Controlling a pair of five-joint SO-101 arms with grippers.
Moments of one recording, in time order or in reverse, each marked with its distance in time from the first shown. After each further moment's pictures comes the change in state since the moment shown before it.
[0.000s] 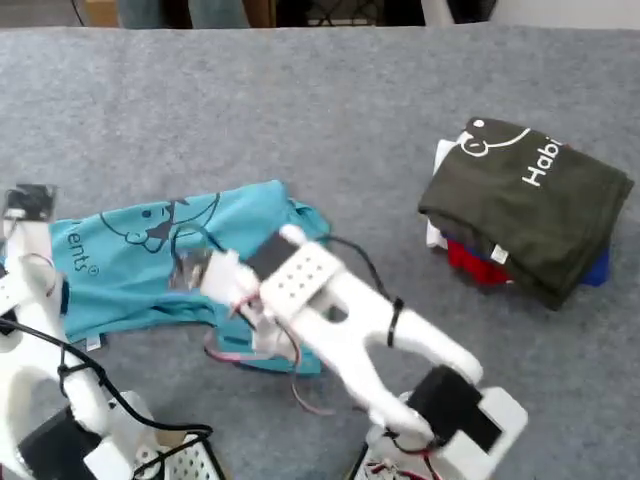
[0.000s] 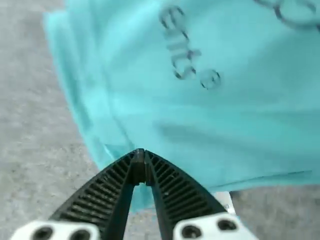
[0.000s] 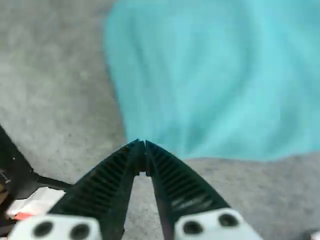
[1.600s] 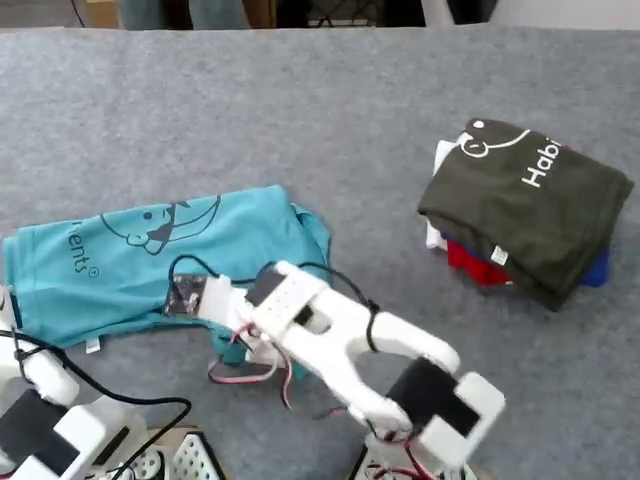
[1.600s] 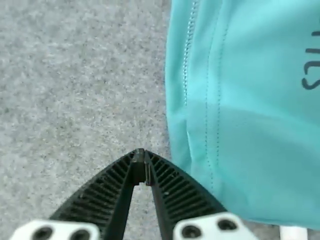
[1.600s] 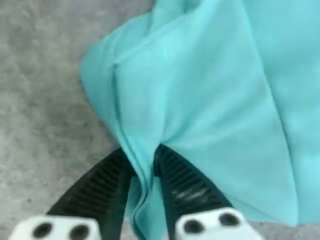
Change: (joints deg) left arm -14.0 8.9 -5.5 -7.0 5.9; right arm -1.2 10.5 6.9 -21.6 0.9
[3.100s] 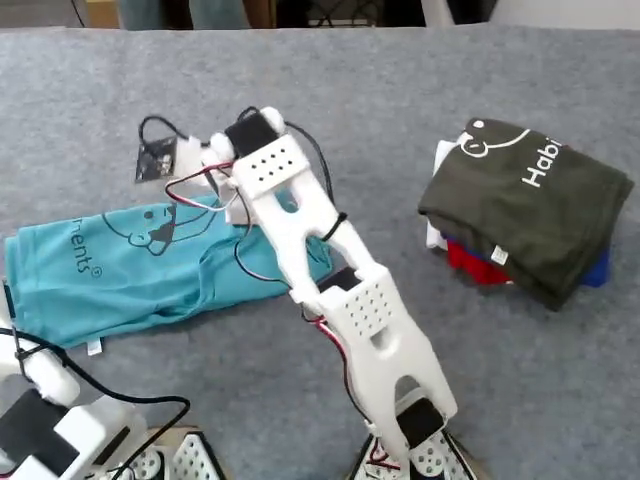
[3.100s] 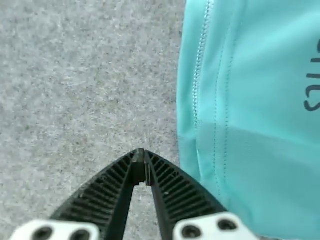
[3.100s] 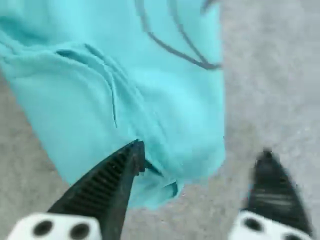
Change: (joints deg) left arm 1.0 0.0 -3.2 0.0 -0.1; right arm 14.5 48.7 -102.6 42.7 22.8
